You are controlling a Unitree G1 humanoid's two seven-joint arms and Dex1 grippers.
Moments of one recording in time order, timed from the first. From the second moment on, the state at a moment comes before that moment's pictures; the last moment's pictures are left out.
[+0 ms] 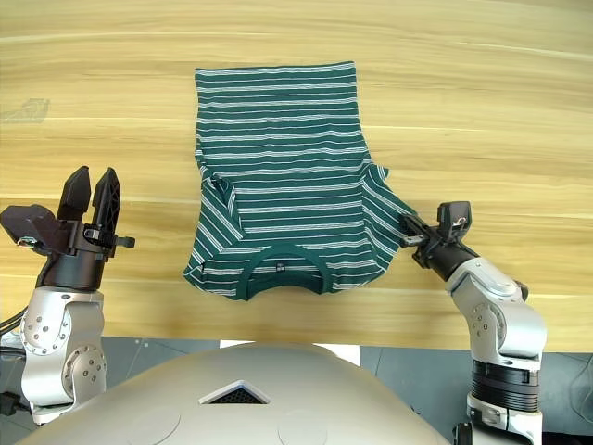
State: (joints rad) left arm 0.58 0.24 0.19 -0.63 -0.41 0.09 -0.24; right arm 0.33 -0.48 -0.18 -0.29 0.55 0.67 0.40
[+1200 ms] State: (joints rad) left arm 0.58 0.22 0.18 -0.62 -0.40 0.09 -0.25; right arm 0.32 -0.43 -0.19 -0.22 0.37 0.53 0.42
